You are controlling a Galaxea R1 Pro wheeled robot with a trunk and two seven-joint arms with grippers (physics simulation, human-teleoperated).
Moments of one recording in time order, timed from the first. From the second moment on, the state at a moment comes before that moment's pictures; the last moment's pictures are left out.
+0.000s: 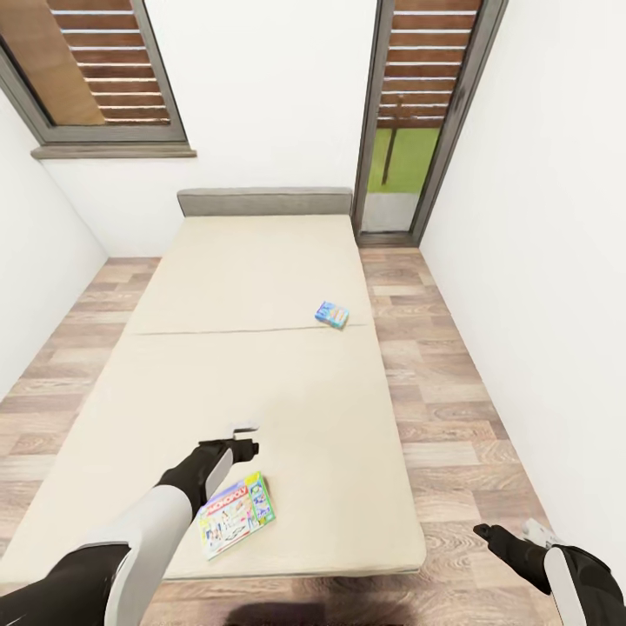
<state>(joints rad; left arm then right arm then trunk) -0.87 -0.09 0.09 -0.32 -0.01 0.32 0.10 -0.30 -0.10 -0.53 -1.05 -0.28 0.78 0.03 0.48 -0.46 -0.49</state>
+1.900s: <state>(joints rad) -0.87 -0.09 0.07 -0.36 -0.01 0.31 0.10 -0.30 -0.10 -0.53 -1.00 -0.27 0.78 0.03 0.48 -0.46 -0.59</state>
